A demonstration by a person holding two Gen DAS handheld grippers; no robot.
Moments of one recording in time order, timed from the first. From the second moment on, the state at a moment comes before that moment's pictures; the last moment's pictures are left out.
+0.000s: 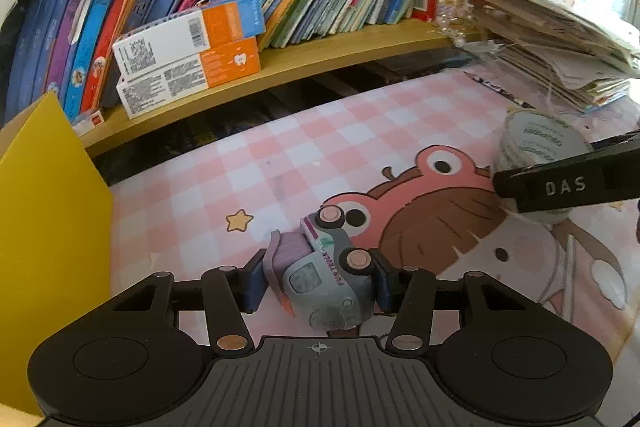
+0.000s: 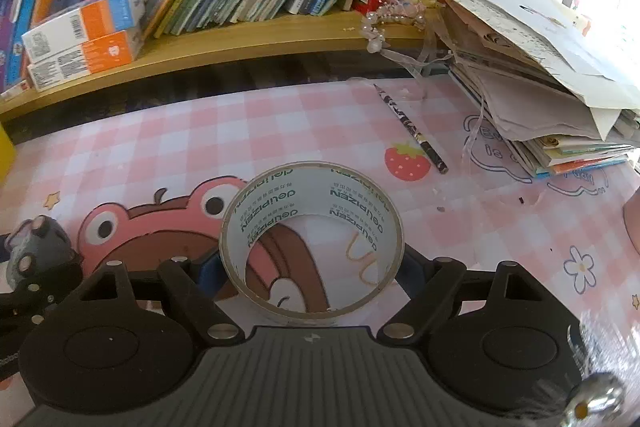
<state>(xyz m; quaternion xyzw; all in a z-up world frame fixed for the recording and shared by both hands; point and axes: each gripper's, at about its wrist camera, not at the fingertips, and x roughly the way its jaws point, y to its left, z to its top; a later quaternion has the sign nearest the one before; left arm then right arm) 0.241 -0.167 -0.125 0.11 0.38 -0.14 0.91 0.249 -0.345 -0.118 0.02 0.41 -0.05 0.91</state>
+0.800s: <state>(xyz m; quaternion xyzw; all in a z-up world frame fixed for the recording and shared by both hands) 0.163 -0.147 -0.053 0.10 0.33 -0.18 0.92 0.155 -0.319 -0.066 0.01 0.39 -0.03 0.92</state>
